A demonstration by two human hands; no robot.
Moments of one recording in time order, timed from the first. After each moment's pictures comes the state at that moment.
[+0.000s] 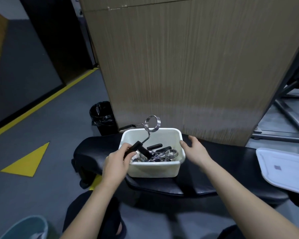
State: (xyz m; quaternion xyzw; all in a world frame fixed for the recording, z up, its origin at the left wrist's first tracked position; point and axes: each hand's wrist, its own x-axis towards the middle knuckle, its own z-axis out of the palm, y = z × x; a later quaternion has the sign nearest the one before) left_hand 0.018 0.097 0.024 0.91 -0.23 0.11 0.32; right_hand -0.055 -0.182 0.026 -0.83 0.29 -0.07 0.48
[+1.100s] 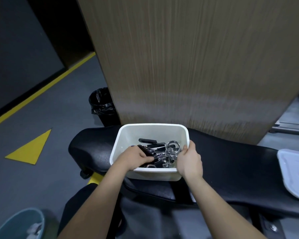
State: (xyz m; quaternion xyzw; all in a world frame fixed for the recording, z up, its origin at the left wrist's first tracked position) left_hand 0.106 0.026 -0.034 0.92 -0.20 -0.23 0.22; right_hand -0.011 -0.151 -0.029 -0.81 0.39 -0.10 0.43
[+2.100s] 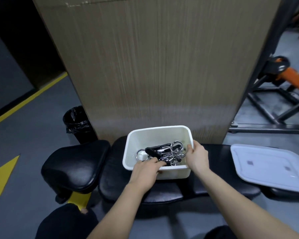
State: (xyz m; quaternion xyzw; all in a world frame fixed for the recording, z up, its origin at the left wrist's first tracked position) left_hand -0.005 -0.074 -0.015 0.89 -0.46 -0.01 0.09; right_hand -0.082 -0.260 -0.001 -0.79 0.41 -0.20 0.42
